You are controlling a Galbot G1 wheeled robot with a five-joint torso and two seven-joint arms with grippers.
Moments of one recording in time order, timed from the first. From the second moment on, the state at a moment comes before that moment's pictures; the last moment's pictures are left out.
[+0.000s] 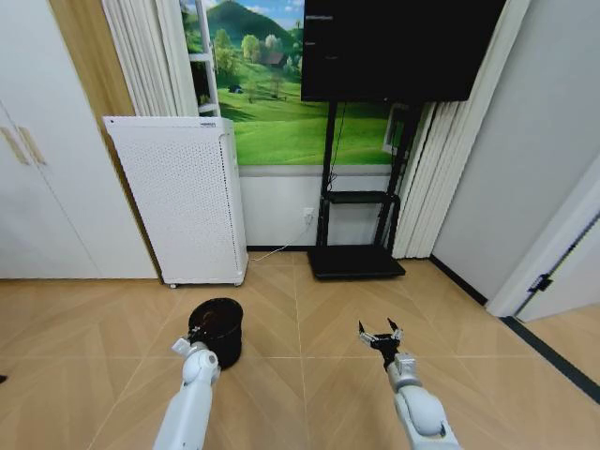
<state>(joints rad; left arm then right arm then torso) 0.91 -1.48 -0.60 -1.23 -0.71 -0.04 -0.49 -1.30 1.38 0.63 1.72 0.01 -0.06 -0.04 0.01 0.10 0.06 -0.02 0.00</state>
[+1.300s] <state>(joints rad) 1.14 -1.40 -0.62 -1.66 -0.33 0.18 0.06 -1.29 1.42 0.64 1.77 0.03 -0.11 -0.04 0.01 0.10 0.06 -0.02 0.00</state>
